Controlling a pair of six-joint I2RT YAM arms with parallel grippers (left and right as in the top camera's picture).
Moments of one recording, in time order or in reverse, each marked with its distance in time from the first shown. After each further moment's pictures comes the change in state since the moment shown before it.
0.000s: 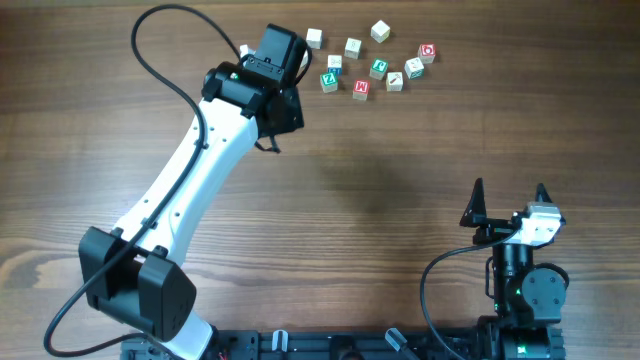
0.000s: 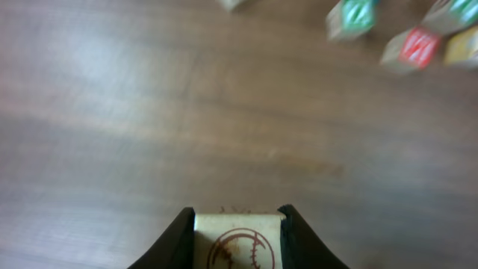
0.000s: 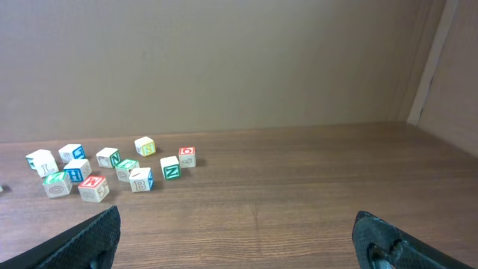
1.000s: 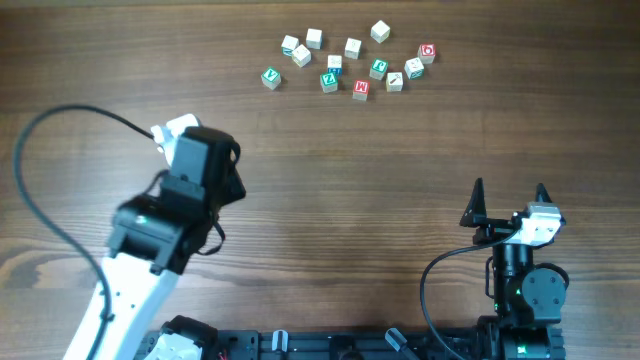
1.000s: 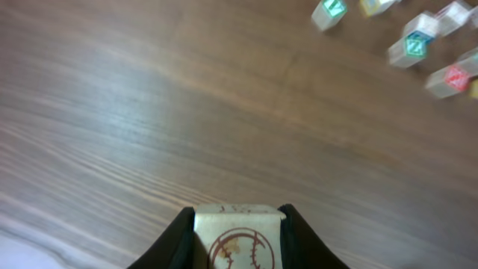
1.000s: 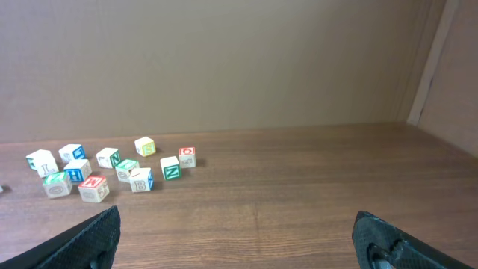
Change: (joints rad) left arm 0.066 -0.686 -0.597 0.158 -0.135 -0.075; right arm 0.000 -0.001 0.000 0.000 0.000 0.000
